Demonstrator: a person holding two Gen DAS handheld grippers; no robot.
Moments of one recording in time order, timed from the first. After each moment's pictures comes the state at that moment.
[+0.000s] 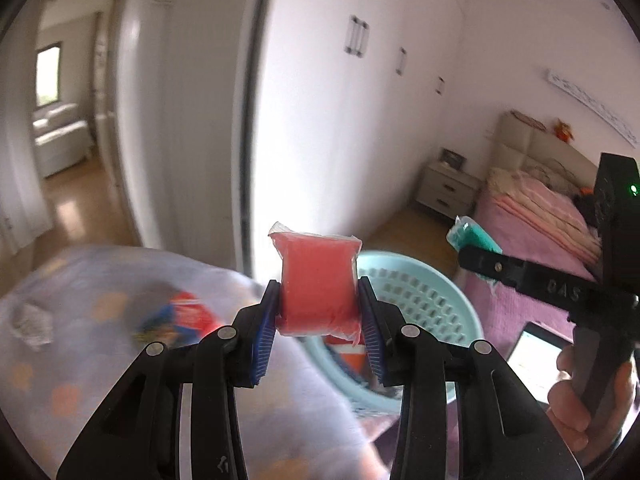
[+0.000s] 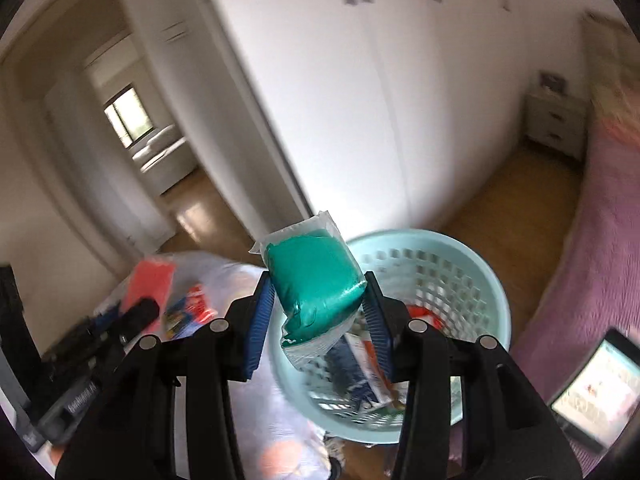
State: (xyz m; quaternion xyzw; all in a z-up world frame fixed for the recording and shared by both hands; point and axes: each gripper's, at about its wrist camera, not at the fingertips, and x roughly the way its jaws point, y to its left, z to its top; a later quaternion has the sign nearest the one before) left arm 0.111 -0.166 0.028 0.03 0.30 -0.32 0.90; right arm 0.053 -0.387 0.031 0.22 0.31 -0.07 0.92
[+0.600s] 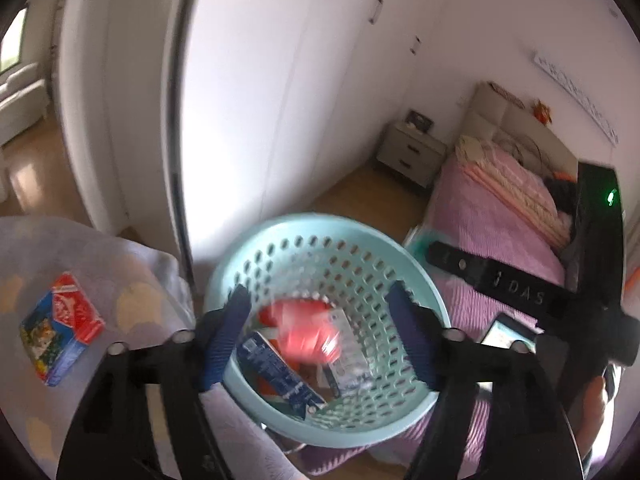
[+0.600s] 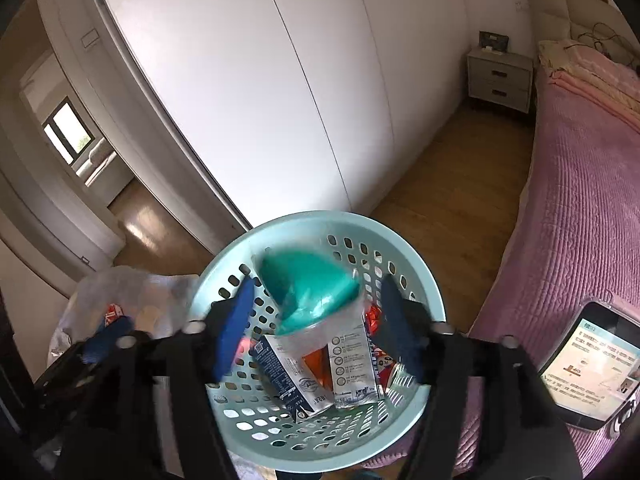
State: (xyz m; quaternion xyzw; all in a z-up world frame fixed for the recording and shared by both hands) left arm 0.154 -0.236 -0.025 0.01 0.38 -0.38 0.85; right arm 0.074 -0.439 -0.016 0.25 0.36 -0.17 0.89
